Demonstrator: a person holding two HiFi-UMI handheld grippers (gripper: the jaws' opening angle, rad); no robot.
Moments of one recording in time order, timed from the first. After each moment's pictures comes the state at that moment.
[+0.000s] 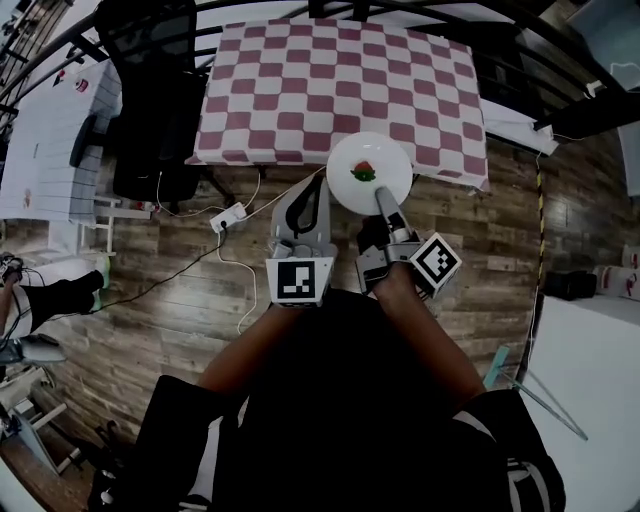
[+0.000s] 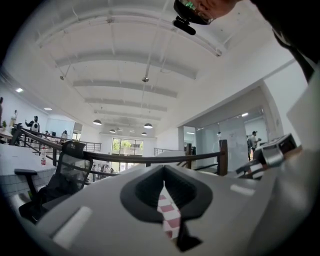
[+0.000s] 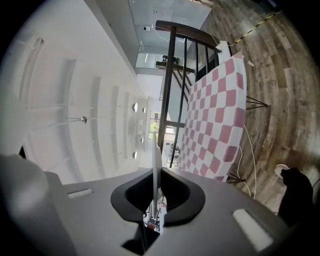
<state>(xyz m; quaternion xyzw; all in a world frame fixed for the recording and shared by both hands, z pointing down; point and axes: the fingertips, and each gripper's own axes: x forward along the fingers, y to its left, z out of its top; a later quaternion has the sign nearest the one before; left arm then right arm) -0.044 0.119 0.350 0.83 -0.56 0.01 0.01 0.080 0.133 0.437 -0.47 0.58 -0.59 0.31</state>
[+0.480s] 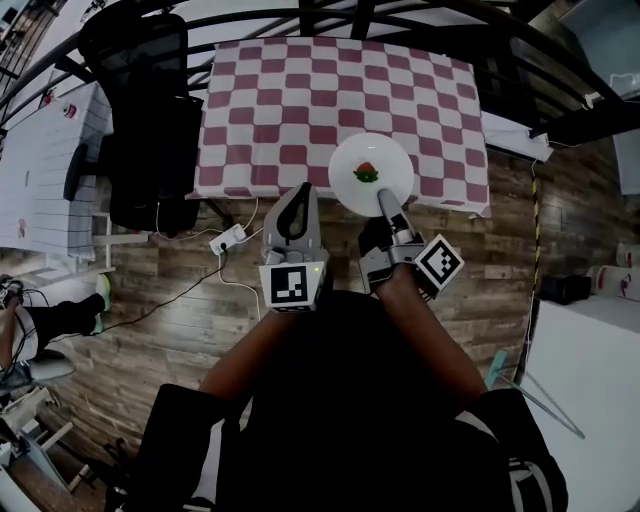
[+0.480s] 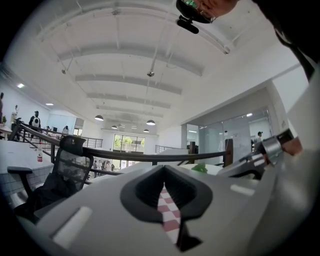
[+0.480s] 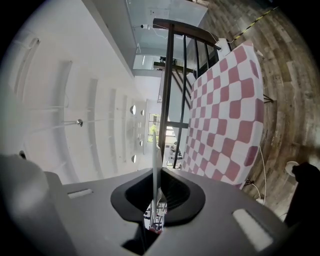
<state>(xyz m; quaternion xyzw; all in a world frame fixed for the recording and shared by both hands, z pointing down) -0.088 0.014 0.360 0.83 -0.56 0.02 0.04 0.058 0.027 0.425 -0.47 0.56 -0.59 0.33</state>
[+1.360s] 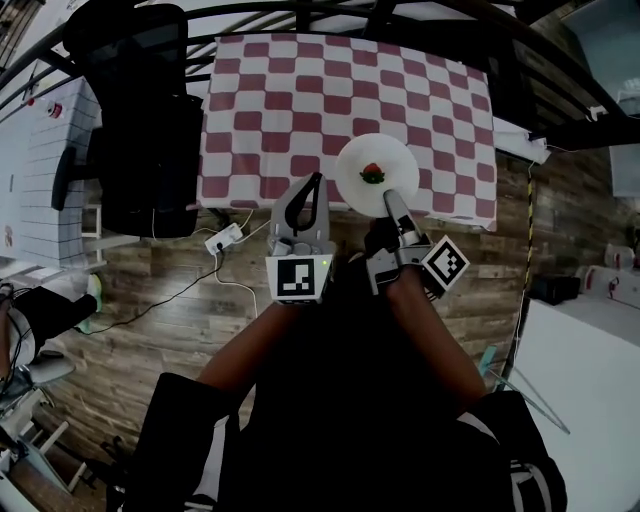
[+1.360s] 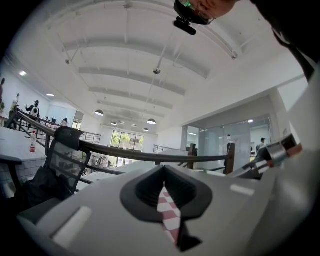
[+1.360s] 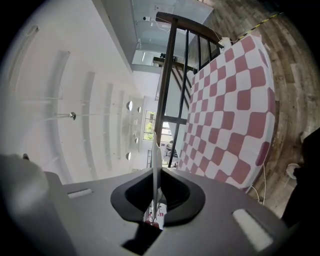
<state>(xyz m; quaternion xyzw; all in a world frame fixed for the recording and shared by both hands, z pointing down) -0.125 -0.071 0.379 0.83 -0.55 0.00 0.07 0.019 -0.043 0.449 -0.48 0.57 -0.60 0.30</state>
